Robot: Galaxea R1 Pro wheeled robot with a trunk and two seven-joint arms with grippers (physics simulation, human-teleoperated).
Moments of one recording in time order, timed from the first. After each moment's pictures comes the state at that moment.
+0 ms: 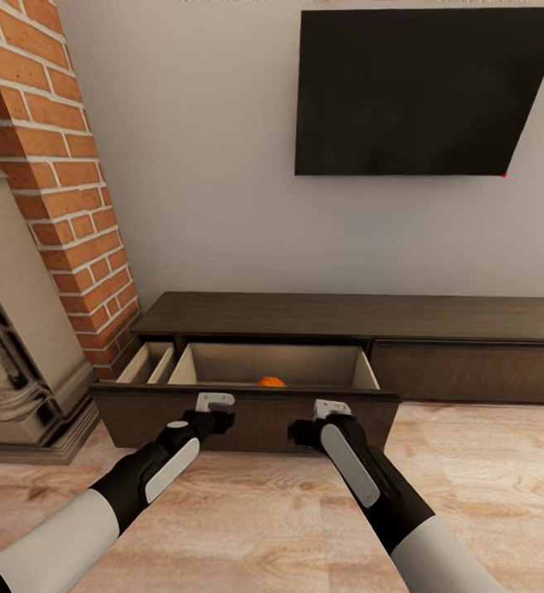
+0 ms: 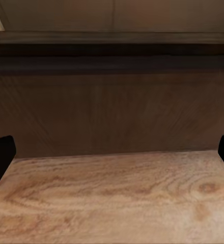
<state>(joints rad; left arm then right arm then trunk) -0.73 0.13 -0.73 -0.86 0.76 0.32 0.33 -0.60 0.06 0.44 -1.13 -0.80 0.76 -0.63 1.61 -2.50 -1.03</state>
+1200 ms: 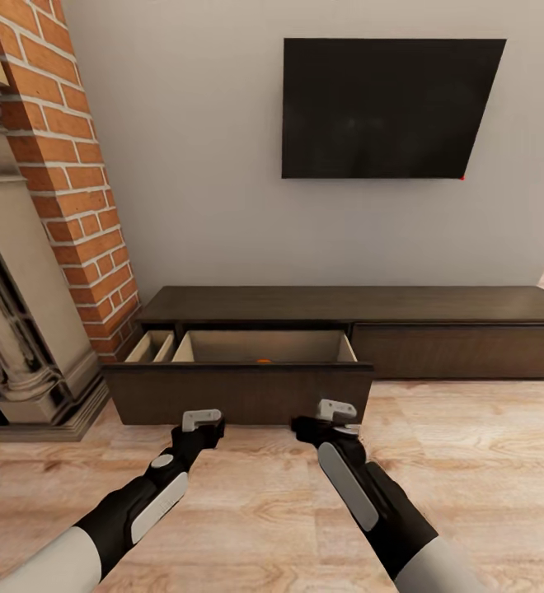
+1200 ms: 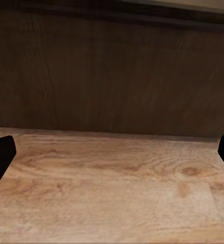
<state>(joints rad) -0.61 0.17 -0.73 -0.85 0.77 0.02 0.33 -0.54 0.06 0.47 -1.17 -0.70 0.54 -0.63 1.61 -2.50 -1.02</state>
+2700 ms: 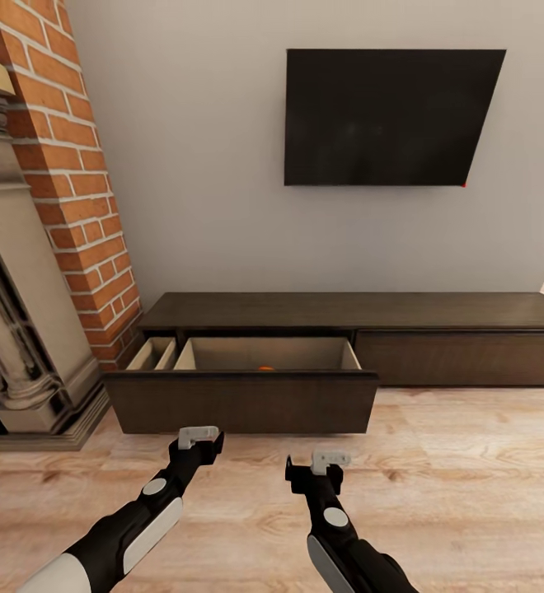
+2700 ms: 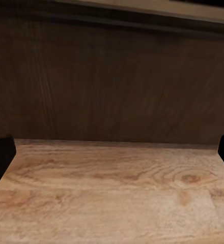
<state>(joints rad) -0.54 0.17 -0.73 -0.83 0.73 -0.10 0.26 -0.38 0.06 0.62 -0.98 -0.44 0.07 -0.51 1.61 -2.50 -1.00</state>
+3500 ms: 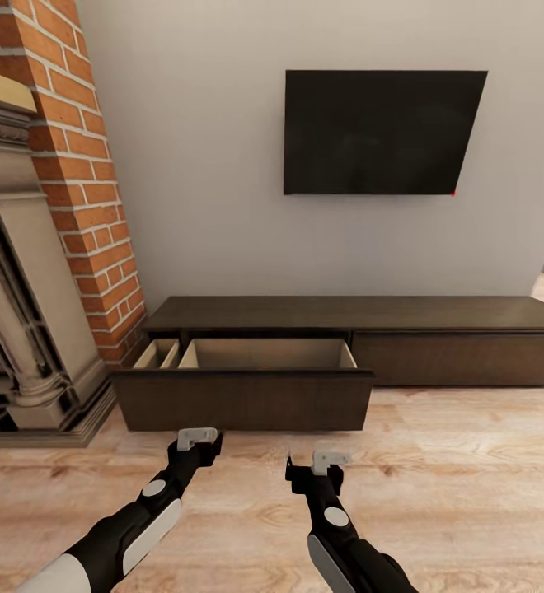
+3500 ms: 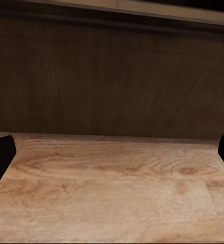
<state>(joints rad) -0.54 0.17 -0.73 -0.81 0.73 -0.11 0.26 -0.38 0.06 0.61 -0.97 -0.46 0.07 -0.51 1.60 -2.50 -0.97</state>
